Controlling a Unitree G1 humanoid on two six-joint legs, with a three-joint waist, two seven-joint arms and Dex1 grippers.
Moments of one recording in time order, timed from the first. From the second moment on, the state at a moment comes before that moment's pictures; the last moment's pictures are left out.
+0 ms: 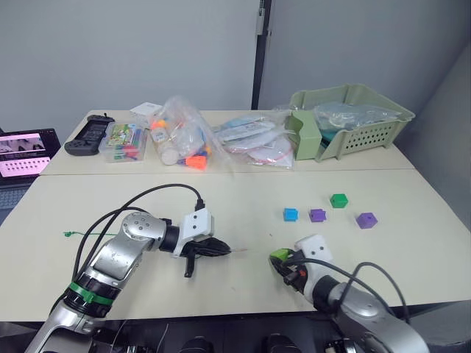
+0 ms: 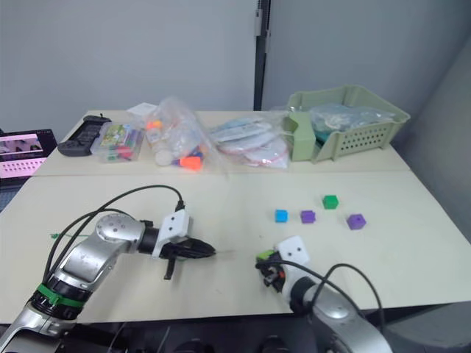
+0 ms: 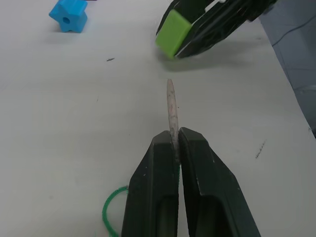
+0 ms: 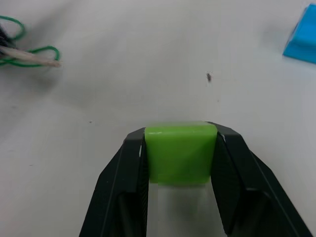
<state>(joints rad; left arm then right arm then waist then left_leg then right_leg) -0.43 0.67 -0.25 -0.13 -0.24 0.39 -1.24 0.11 -0.34 0.18 -0.66 0.30 0.79 0.16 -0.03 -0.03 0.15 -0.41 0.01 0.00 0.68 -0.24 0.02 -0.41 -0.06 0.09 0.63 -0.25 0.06</state>
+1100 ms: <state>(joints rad) -0.37 0.76 -0.22 -0.34 -0.32 0.55 -1.20 -0.45 -0.74 0.32 0.09 0.20 0.18 1.23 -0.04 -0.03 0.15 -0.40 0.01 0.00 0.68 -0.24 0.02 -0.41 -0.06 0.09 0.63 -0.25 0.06</state>
